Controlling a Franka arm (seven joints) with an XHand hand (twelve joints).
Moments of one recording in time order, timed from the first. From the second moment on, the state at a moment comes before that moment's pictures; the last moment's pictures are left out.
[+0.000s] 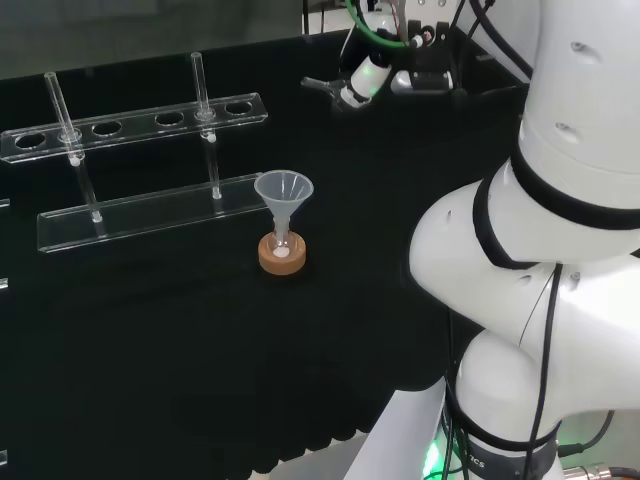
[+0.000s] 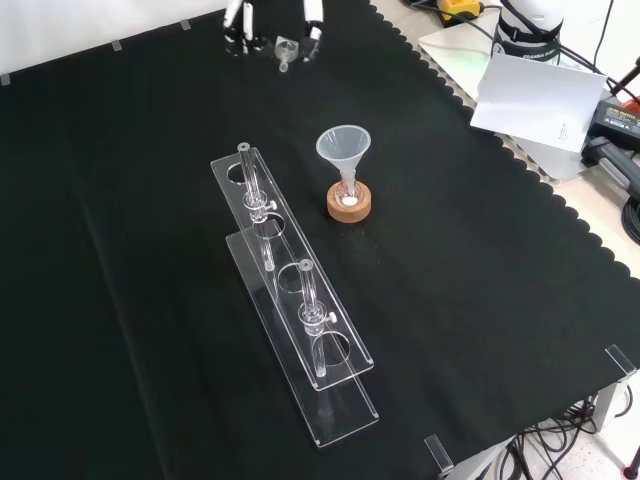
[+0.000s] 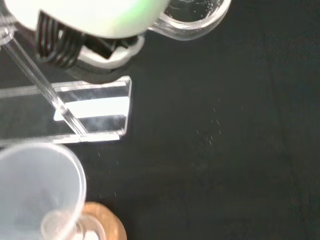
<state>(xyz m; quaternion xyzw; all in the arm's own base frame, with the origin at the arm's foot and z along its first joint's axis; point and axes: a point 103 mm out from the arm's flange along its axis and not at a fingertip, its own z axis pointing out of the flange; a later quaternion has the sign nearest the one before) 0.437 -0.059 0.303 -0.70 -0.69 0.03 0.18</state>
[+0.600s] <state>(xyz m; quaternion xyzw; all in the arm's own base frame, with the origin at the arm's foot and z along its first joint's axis) 0.502 -0.080 0.248 -0.68 -0.70 0.06 0.21</state>
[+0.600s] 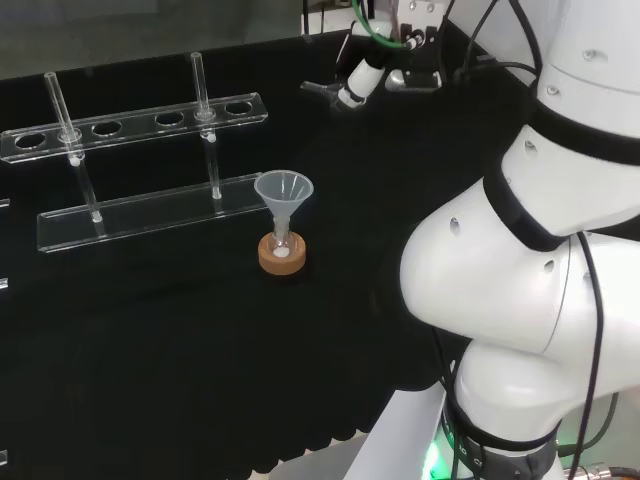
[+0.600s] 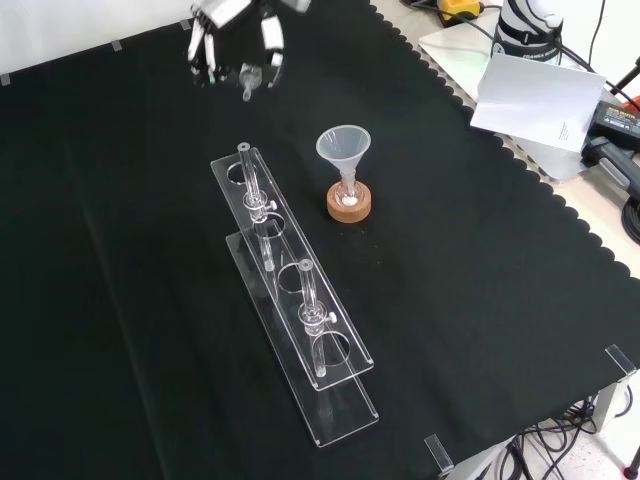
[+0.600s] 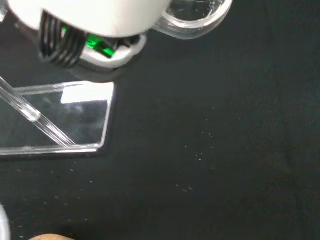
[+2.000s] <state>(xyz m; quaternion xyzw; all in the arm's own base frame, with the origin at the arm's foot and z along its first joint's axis) 0.555 -0.082 0.142 -0.68 -0.68 0.18 0.18</state>
